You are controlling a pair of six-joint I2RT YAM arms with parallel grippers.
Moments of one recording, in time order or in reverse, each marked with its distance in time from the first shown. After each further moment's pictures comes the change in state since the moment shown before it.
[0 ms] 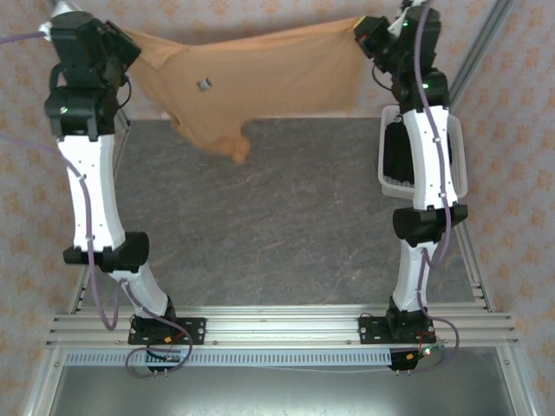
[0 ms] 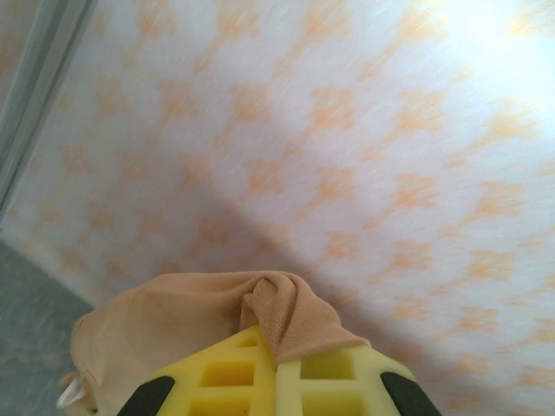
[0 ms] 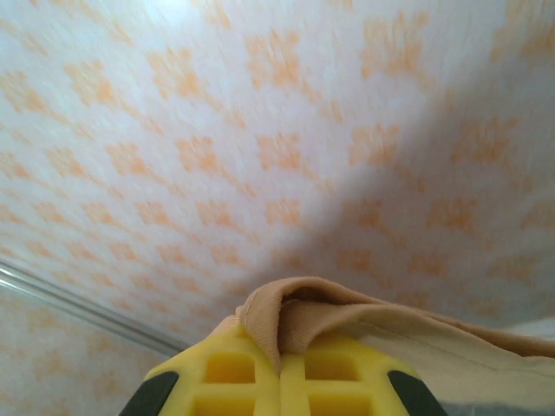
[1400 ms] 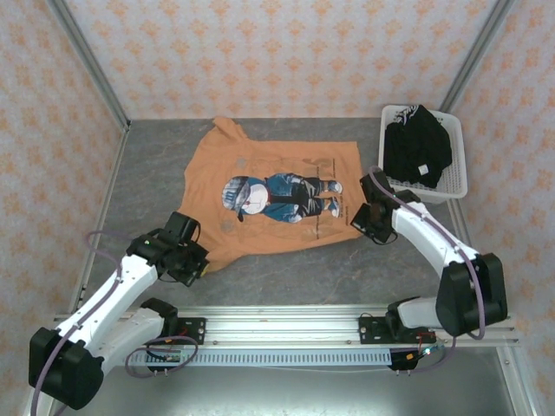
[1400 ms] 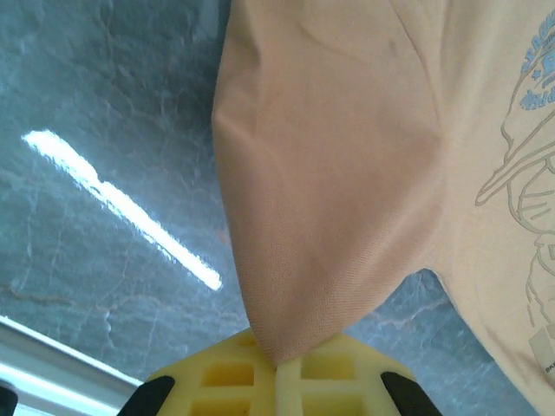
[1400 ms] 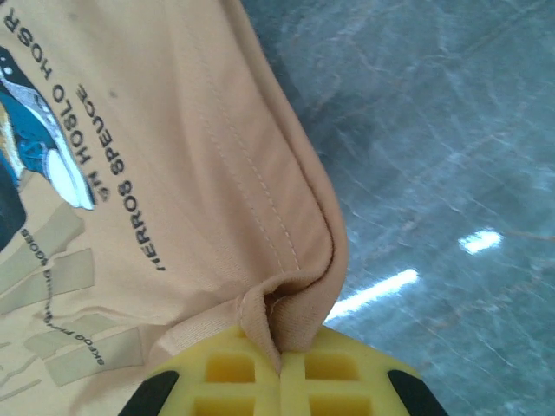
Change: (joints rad) left arm -0.404 -0.850 -1.981 -0.040 0.289 -0.633; right arm 0.121 -0.751 -1.809 -0.200 0.290 0.001
